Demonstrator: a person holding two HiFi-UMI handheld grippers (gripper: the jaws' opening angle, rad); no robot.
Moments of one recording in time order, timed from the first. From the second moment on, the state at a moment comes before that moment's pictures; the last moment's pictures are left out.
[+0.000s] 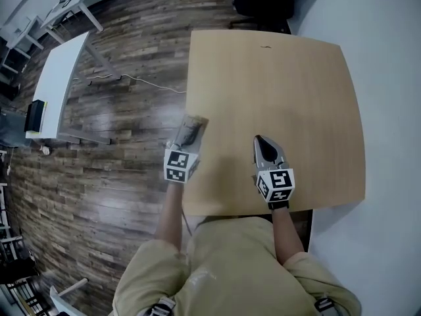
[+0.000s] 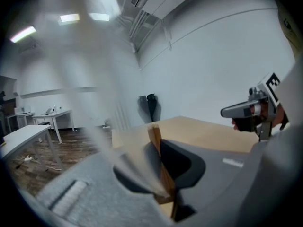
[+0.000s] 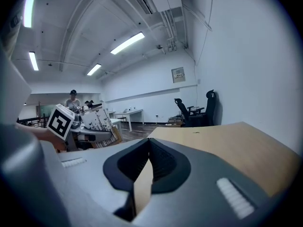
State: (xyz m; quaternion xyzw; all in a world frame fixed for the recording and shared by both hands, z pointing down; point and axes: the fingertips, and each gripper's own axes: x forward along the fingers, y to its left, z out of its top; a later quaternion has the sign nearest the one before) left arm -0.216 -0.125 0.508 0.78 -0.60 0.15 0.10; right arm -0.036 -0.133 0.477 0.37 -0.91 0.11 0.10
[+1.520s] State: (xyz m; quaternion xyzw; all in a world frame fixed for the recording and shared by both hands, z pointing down) left arm -0.161 -0.315 0.712 0.91 -0.30 0.28 0.09; right arm -0.026 -0.250 0.652 0.37 -0.88 0.25 0.16
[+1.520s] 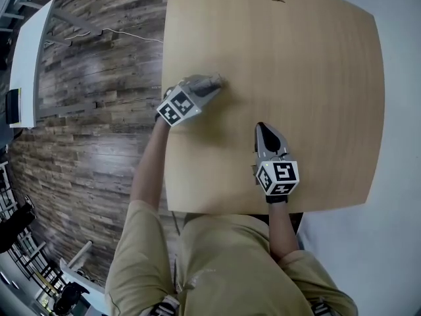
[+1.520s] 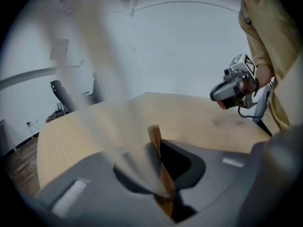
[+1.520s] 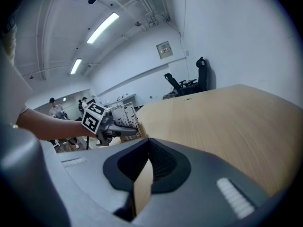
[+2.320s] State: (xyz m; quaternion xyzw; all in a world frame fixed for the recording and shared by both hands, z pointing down) left arm -0.165 -0.291 0.708 0.89 -0.32 0.24 0.20; right arm -0.030 -0.237 0.640 0.36 -0.89 0.25 0.16
